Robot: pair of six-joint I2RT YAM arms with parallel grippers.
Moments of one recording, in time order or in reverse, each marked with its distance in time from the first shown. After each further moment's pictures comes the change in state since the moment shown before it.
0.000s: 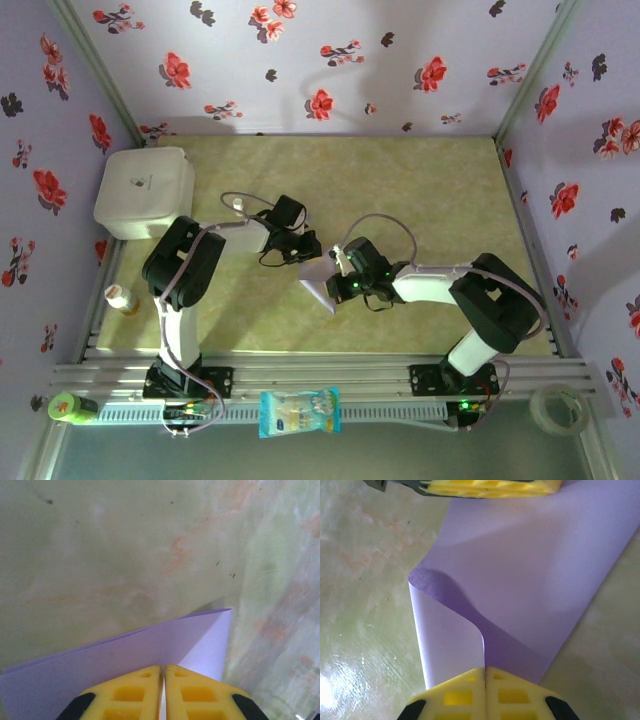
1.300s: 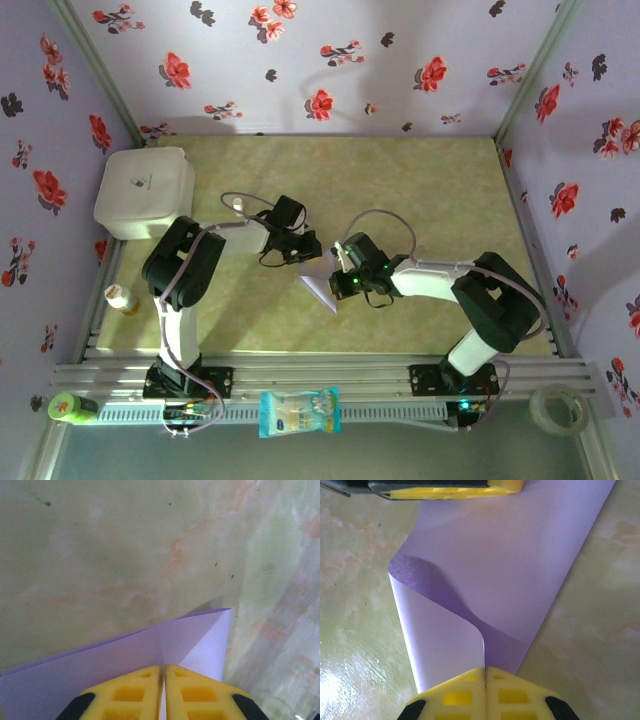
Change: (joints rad) left arm -0.001 0.000 -0.004 0.011 0.000 0.000; right arm -0.010 0.002 0.066 -0.135 0.046 0.007
